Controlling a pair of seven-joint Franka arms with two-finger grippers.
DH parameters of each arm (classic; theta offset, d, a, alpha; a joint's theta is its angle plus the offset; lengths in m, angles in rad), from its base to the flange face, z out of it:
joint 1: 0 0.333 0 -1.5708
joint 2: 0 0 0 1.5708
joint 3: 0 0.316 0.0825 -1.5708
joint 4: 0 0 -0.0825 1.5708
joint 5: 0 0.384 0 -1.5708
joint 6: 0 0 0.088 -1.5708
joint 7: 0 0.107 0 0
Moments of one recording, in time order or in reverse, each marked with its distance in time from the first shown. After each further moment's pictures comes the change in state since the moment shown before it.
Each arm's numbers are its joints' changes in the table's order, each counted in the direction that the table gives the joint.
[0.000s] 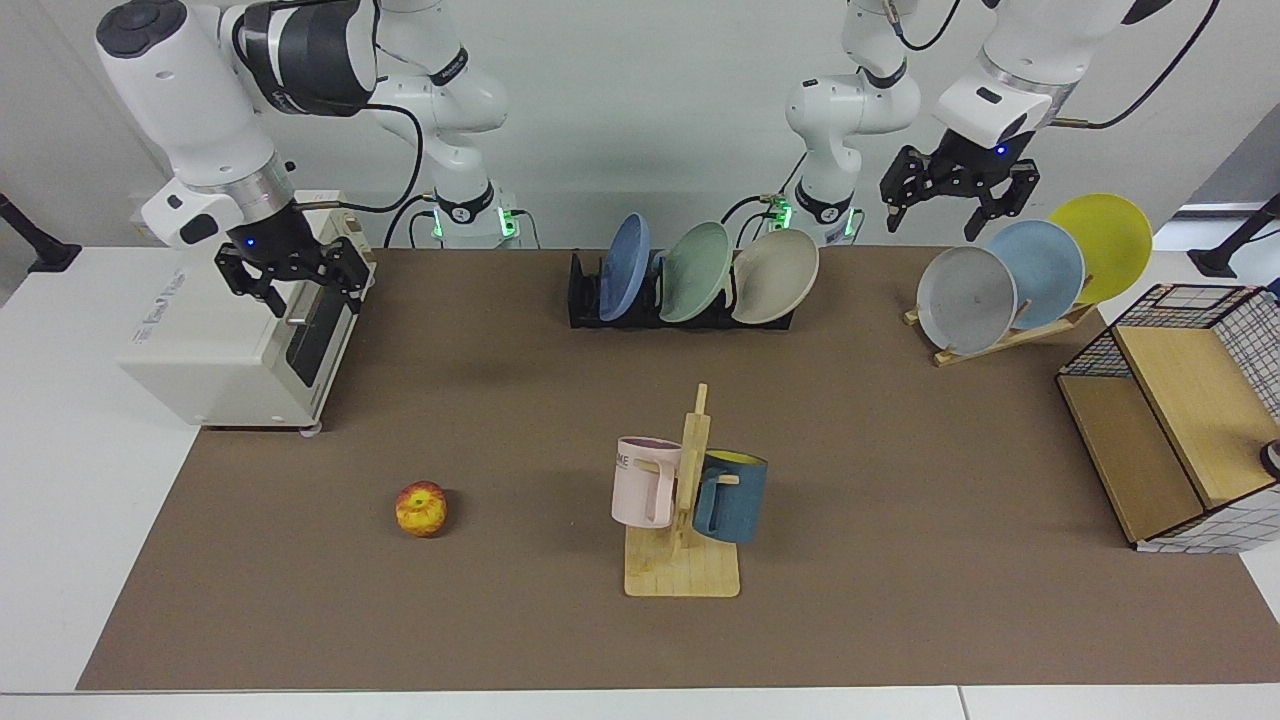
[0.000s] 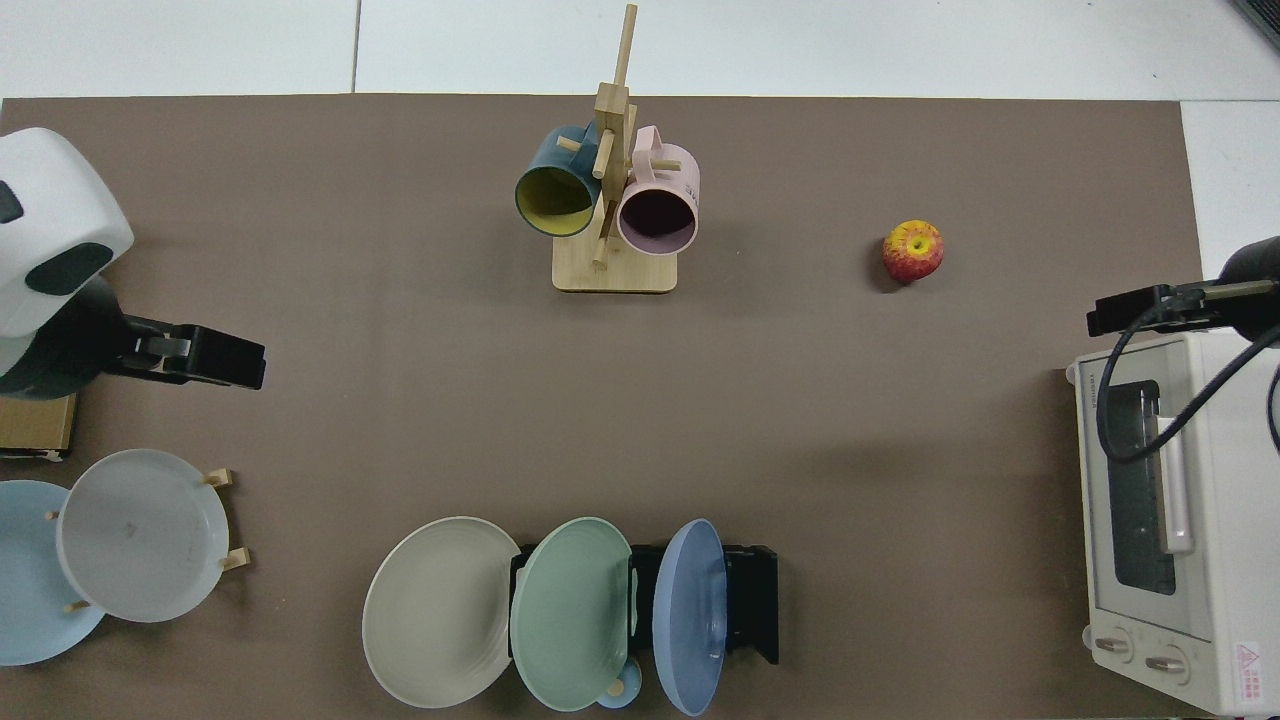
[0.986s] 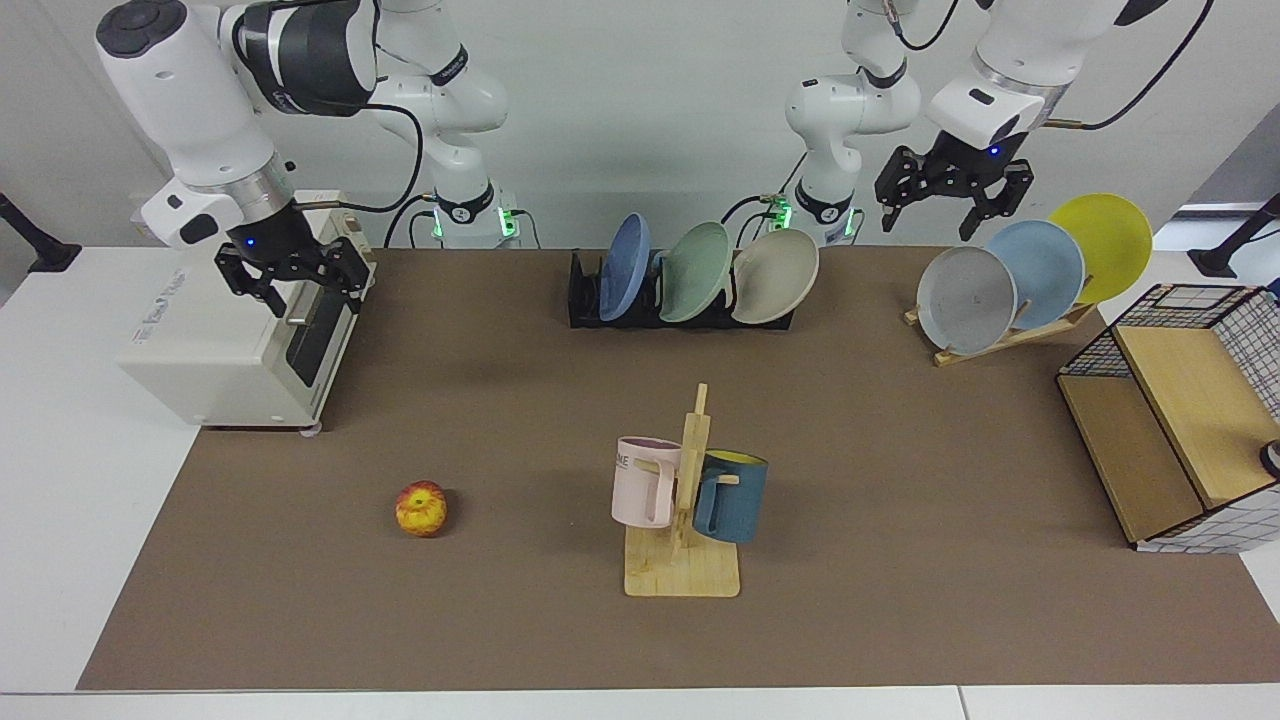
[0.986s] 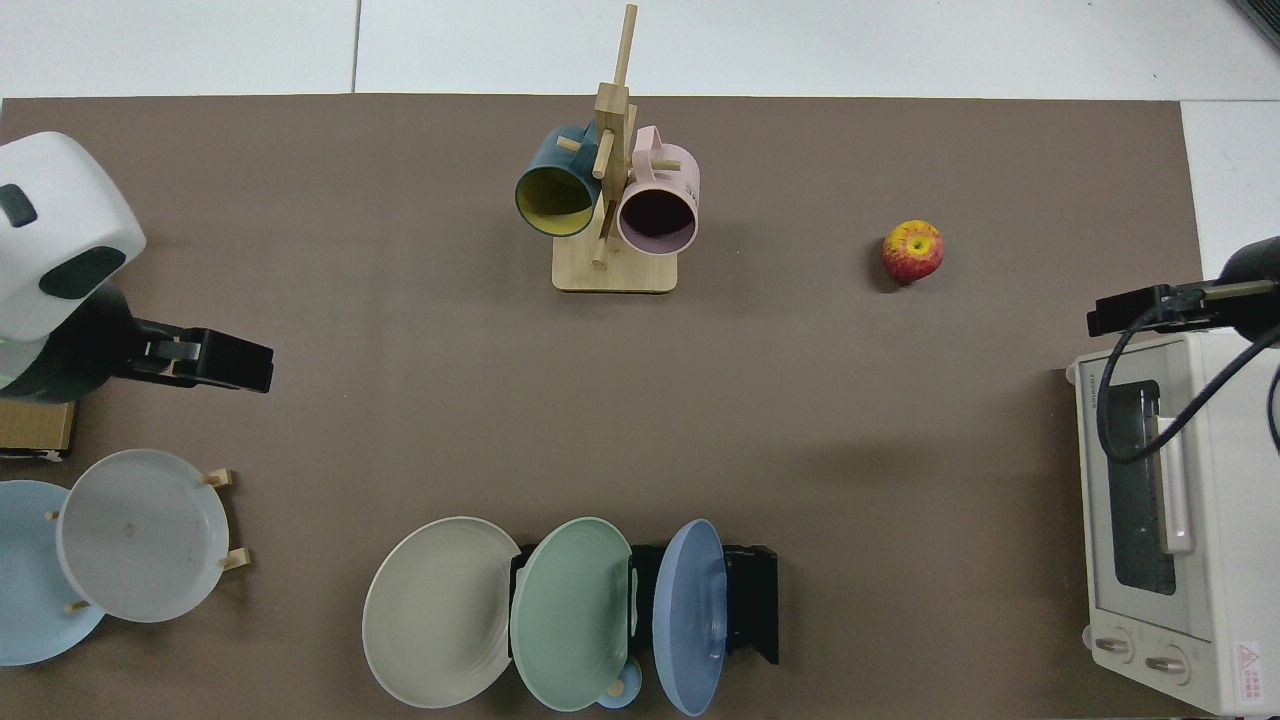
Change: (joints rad) left arm -0.002 -0.005 -0.013 0.012 0.000 0.001 -0.007; right arm 0.000 0.000 0.000 0.000 0.000 0.000 0.000
